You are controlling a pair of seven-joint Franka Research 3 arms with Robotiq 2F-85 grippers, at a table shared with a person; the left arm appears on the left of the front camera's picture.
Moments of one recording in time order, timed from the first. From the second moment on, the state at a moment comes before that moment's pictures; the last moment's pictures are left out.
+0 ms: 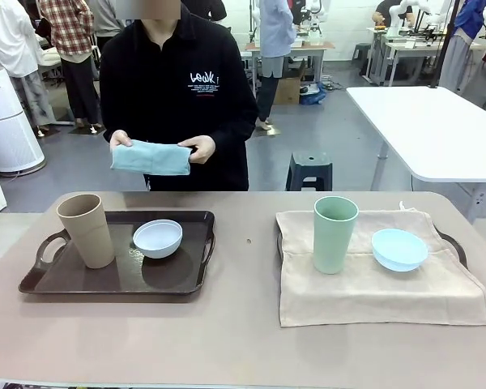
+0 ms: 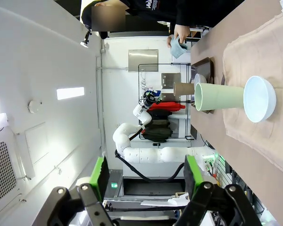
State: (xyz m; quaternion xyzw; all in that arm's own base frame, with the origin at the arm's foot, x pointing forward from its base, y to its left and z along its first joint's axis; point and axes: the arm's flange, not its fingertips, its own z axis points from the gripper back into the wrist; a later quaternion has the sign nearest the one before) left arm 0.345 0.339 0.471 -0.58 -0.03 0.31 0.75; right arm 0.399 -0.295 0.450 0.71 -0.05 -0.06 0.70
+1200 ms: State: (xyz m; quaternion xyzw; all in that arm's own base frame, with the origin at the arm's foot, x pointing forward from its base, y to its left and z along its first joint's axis) left arm 0.334 0.333 0.526 -0.50 -0.07 0.22 0.83; right arm 0.403 -0.268 0.513 0.63 -0.09 0.03 0.77
